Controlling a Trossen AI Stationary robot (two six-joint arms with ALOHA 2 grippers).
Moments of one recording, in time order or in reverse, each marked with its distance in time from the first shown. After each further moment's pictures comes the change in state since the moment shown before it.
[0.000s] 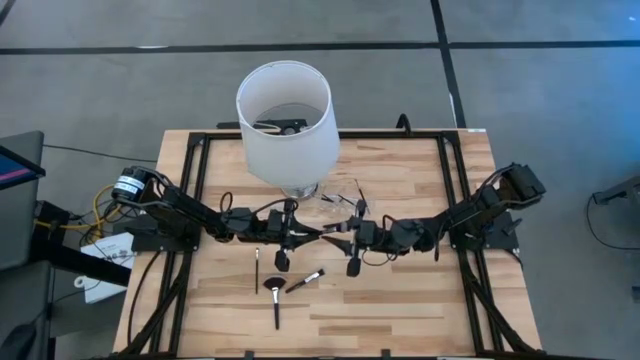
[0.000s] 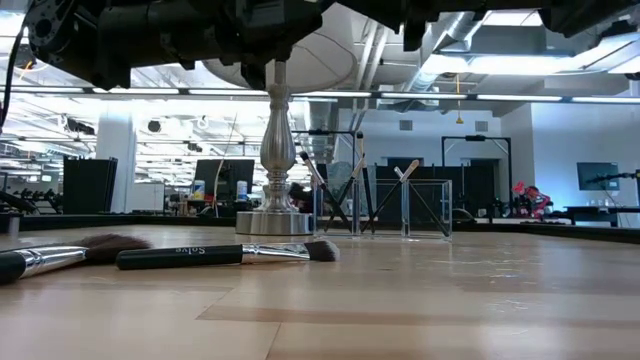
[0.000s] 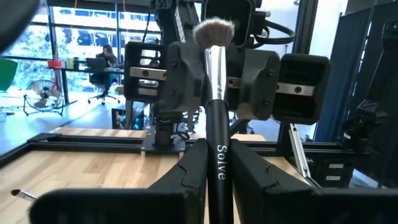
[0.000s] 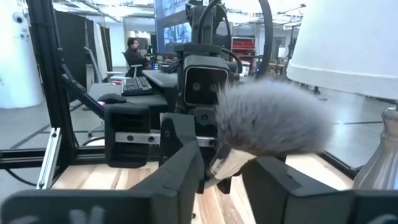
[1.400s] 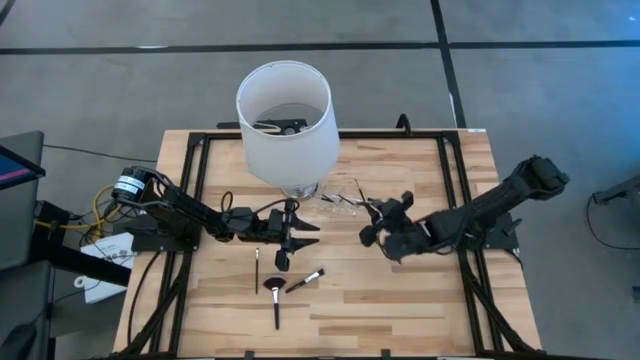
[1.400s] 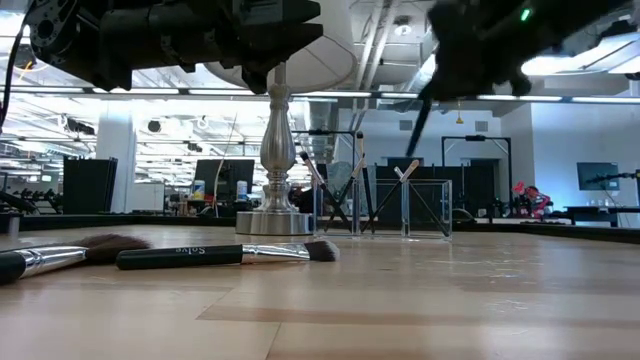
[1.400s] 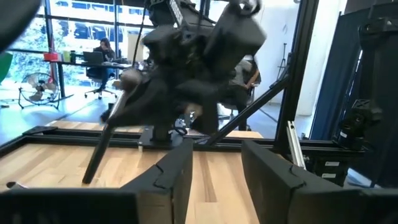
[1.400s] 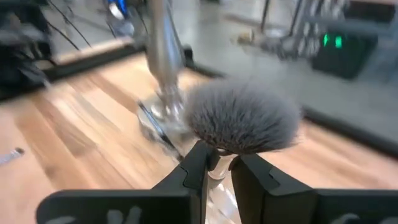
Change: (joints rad) left arm 0.007 0.000 -0.001 -0.017 0.016 -0.027; right arm 0.041 -0.227 0.001 -1.078 0.625 0.781
